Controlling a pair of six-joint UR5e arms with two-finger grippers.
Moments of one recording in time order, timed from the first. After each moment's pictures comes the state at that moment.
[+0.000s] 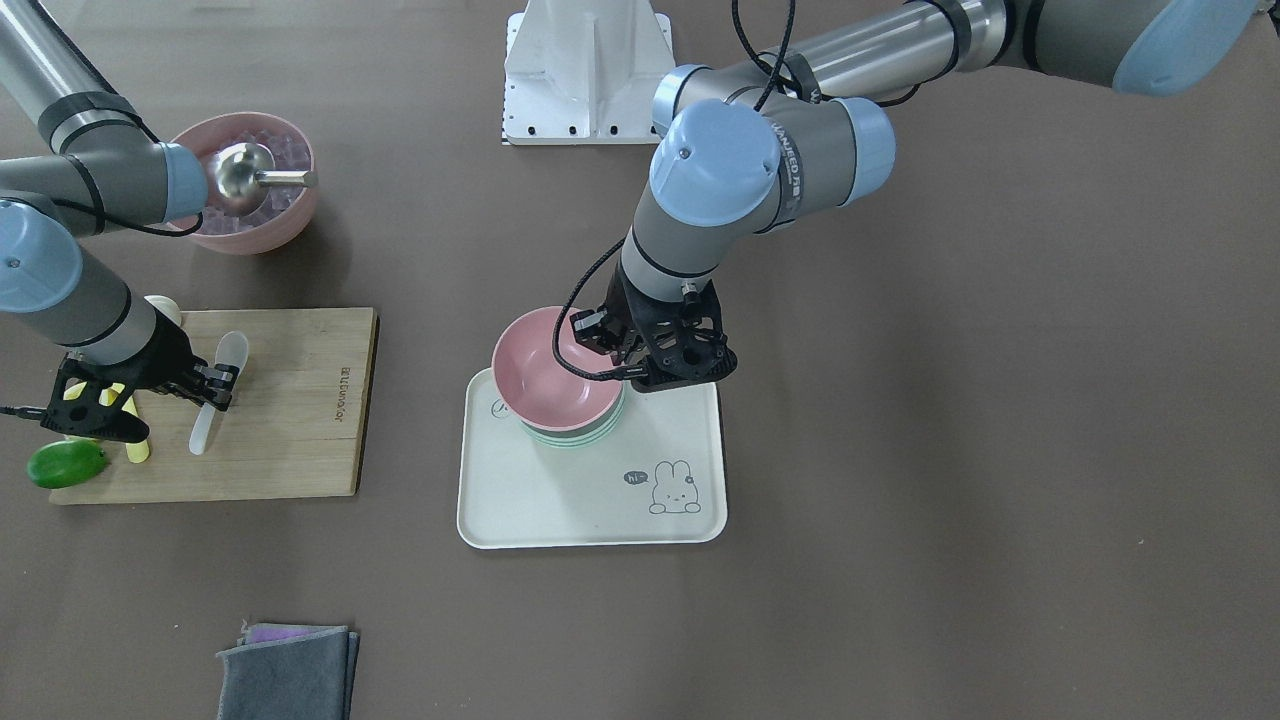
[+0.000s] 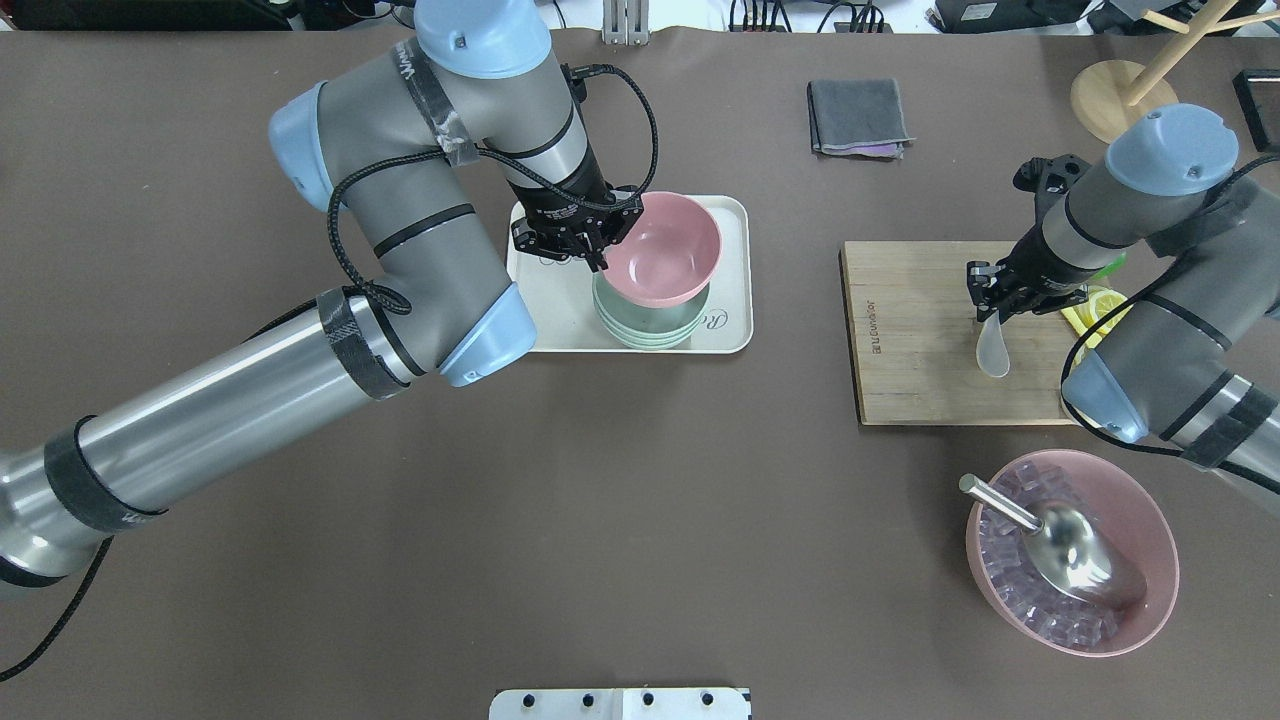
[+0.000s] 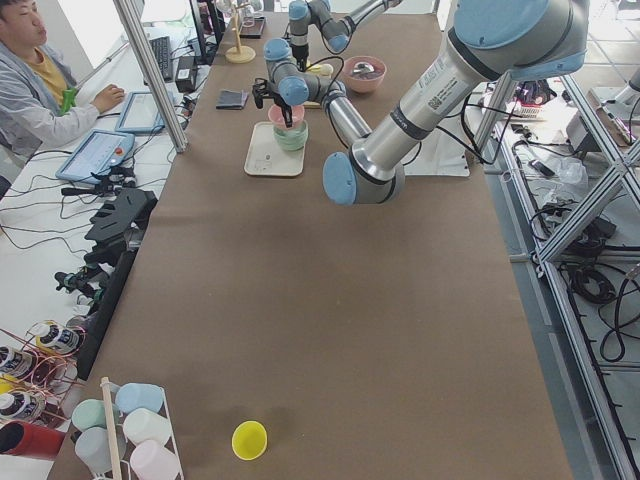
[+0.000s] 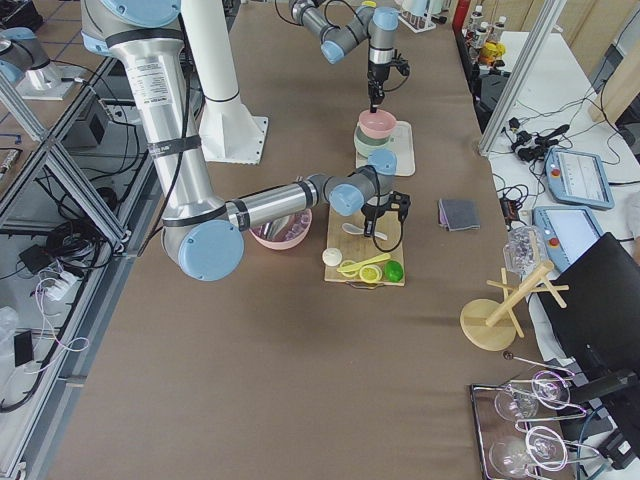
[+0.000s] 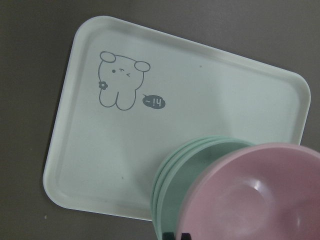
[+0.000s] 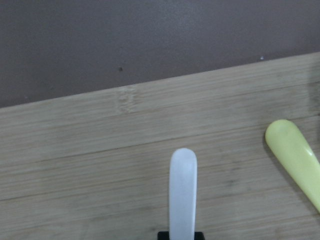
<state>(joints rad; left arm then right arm) -0.72 -2.50 -1.39 -1.69 -2.15 -1.36 0.91 -1.31 1.56 -1.27 2.16 1.00</state>
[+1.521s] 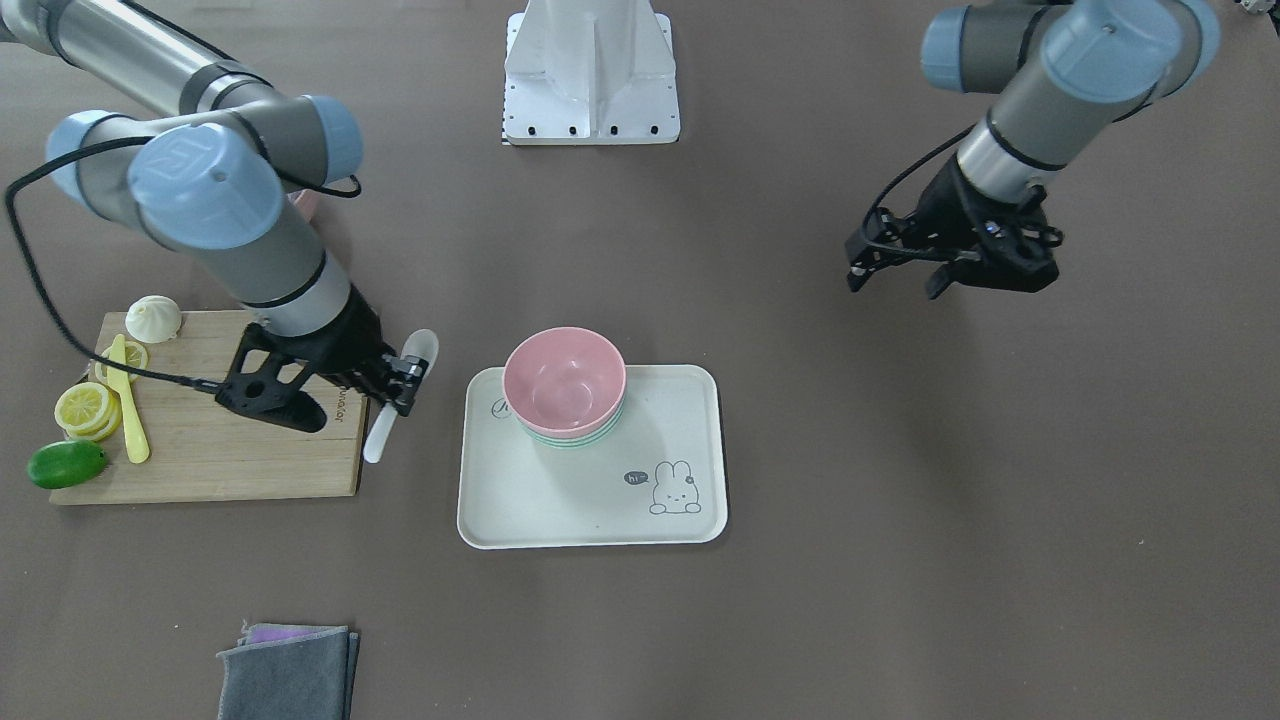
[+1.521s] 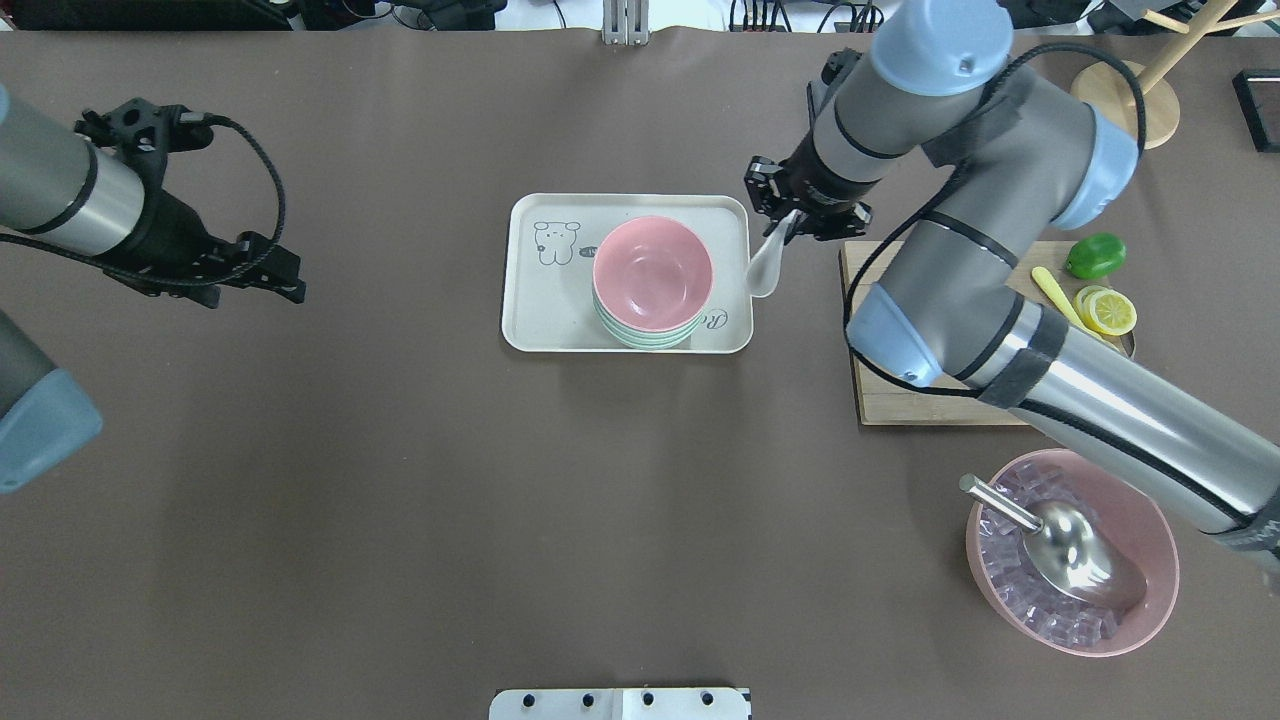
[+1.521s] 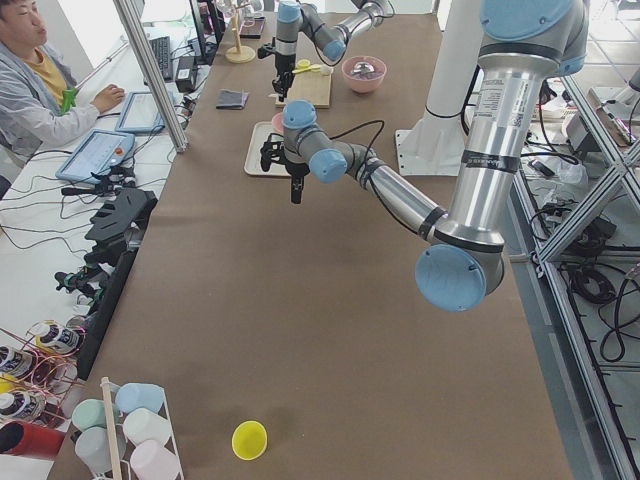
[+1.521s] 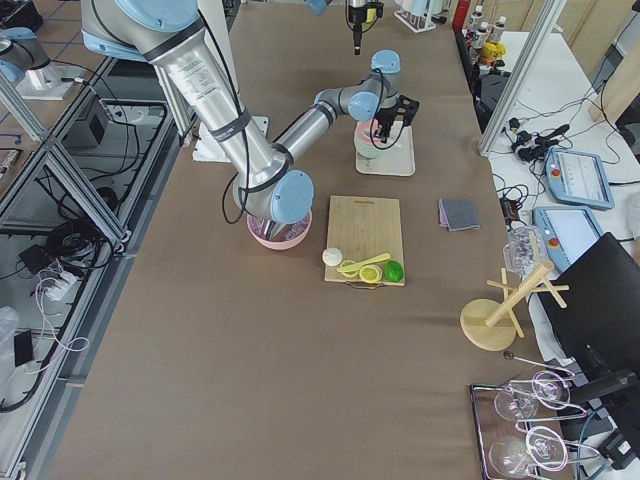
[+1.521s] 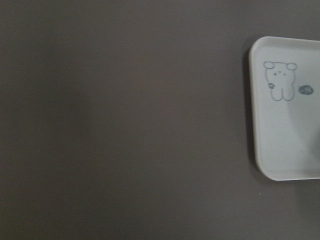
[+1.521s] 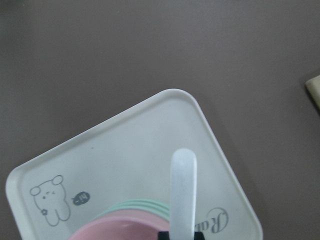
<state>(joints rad) -0.93 -1.73 -1.96 -1.77 -2.20 -0.91 0.75 -0.81 1.53 -1.43 2.01 1.58</state>
